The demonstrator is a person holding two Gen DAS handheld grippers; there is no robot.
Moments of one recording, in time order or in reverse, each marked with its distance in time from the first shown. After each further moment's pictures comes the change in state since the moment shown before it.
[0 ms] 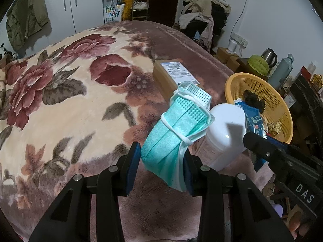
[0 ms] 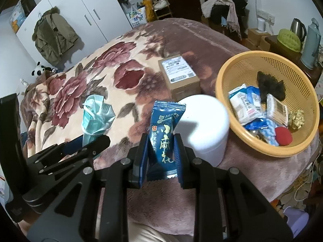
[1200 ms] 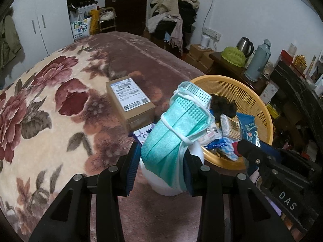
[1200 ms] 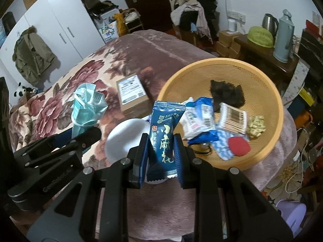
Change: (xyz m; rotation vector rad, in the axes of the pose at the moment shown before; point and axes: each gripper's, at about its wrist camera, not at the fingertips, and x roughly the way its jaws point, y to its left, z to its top) left arm 0.017 -0.109 0.047 0.161 -0.017 -0.094; right arm -0.030 -0.084 0.021 0.105 -0.067 -0.133
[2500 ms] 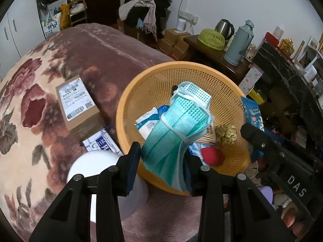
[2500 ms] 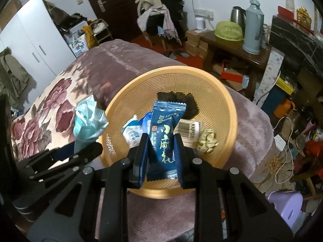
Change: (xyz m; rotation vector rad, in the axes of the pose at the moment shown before) left arm 0.069 -0.087 0.031 0.077 0.117 -0.130; right arm 0.000 -0.088 0.029 0.131 -0.025 -0.131
